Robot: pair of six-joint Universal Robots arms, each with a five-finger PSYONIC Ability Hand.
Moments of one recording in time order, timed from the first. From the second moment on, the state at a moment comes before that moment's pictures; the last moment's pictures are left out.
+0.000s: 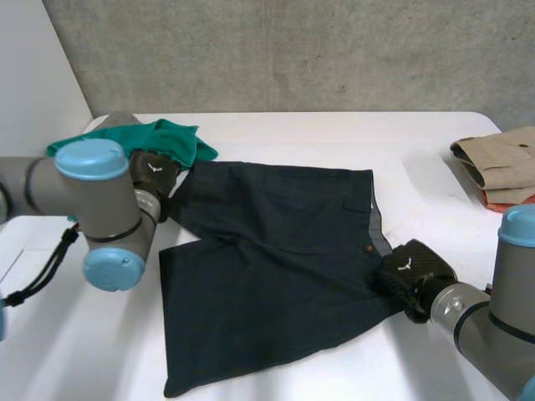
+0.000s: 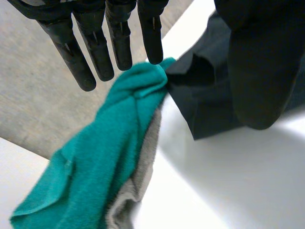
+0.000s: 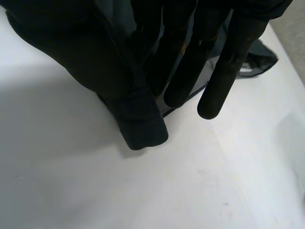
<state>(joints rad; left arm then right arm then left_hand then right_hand) 4.31 -2.28 -1.23 3.31 -1.74 3.73 1.91 -1.27 1.86 -0.01 1.44 2.32 0.40 0.42 0.42 0.40 0.23 1.10 1.18 1.19 1.20 1.03</state>
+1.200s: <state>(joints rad) 4.01 -1.75 -1.90 3.15 -1.62 3.22 1.90 -1.38 1.79 -0.03 1.44 2.51 1.15 1.19 1.19 1.20 0.99 1.11 1.18 1.19 1.20 1.03</state>
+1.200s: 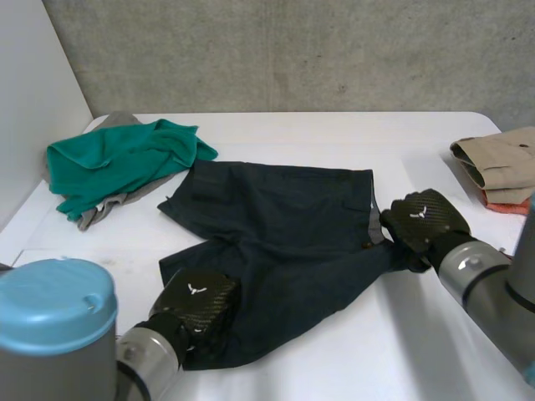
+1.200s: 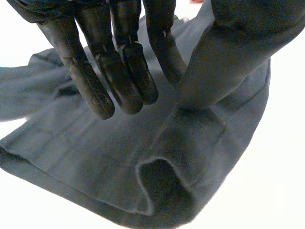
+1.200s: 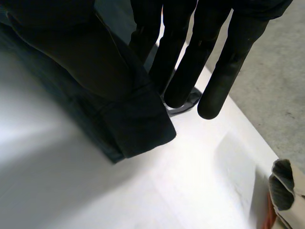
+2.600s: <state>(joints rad) 4.12 -2.29 -1.19 3.68 -1.56 3.76 1.93 -1.06 1.42 0.05 1.48 2.65 0.19 0.21 0.21 0.20 0.05 0.23 0.21 0.21 0.21 0.05</state>
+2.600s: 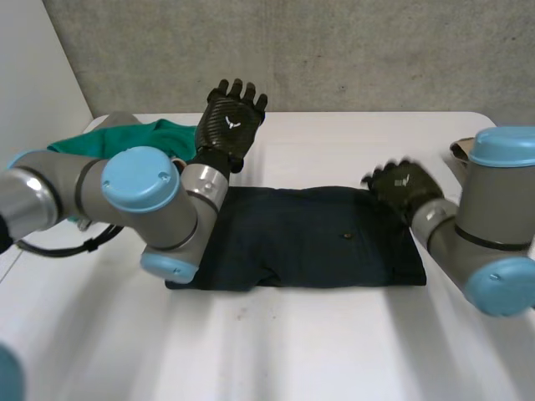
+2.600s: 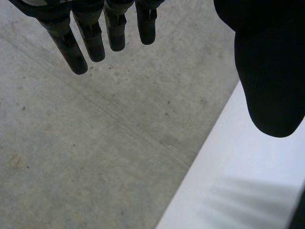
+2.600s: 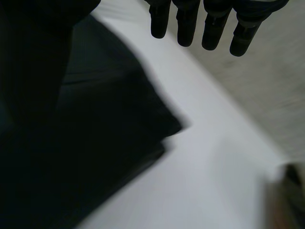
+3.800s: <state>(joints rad) 4.26 -1.80 -1.65 3.68 -1.57 3.43 2.28 -1.13 1.51 -0.36 1.19 2.46 0.19 0.21 0.21 0.20 0.05 0.22 0.21 0.21 0.21 0.05</state>
